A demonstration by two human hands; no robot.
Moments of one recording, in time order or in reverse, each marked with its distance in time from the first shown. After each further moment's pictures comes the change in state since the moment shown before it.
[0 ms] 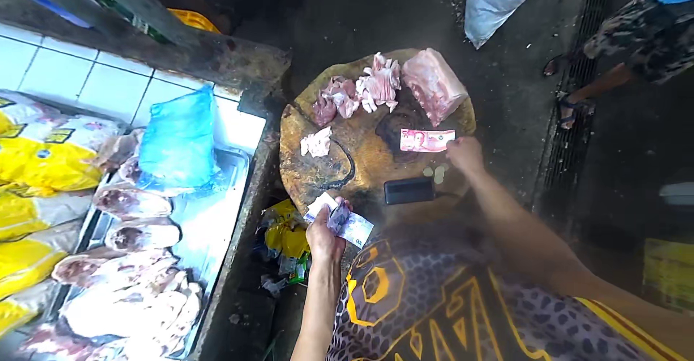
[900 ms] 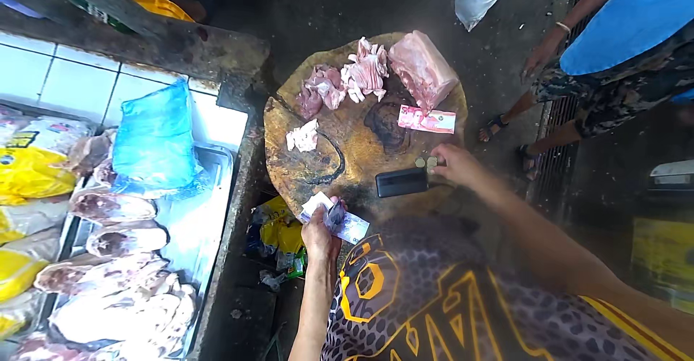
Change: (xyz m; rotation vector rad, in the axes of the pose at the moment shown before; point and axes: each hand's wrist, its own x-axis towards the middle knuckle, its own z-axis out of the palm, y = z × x) left_hand -0.002 -0.012 -0.005 0.093 0.040 0.005; right_hand -0.022 0.053 -0.006 -0.327 -0.283 -0.567
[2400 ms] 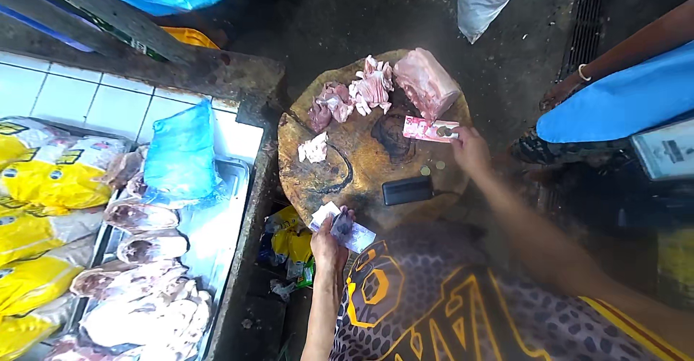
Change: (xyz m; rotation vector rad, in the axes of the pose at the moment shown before) left_hand -0.002 0.002 -0.007 0.009 -0.055 -0.019; right_hand 0.030 0.008 -0.015 0.040 0.438 0.152
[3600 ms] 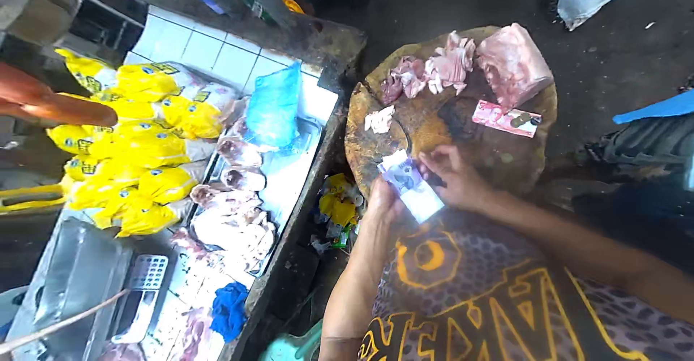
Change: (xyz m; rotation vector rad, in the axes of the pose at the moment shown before) left_hand -0.019 0.041 0.036 -0.128 -0.350 -0.198; right_hand -0.100 -0.145 0.043 0.288 -0.292 -0.800
